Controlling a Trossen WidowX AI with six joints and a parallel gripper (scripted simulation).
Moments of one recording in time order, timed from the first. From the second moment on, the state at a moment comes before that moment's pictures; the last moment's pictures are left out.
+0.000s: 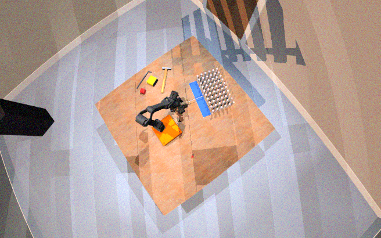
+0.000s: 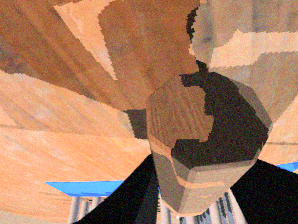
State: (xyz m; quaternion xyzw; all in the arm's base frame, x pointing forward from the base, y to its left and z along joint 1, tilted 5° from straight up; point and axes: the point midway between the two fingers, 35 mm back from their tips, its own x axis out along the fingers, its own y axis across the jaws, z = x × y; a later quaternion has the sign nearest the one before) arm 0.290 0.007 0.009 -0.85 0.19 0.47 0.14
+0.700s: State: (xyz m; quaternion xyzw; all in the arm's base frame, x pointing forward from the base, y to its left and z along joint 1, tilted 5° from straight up) arm 0.304 0.000 0.008 -0.85 0.19 0.47 0.14
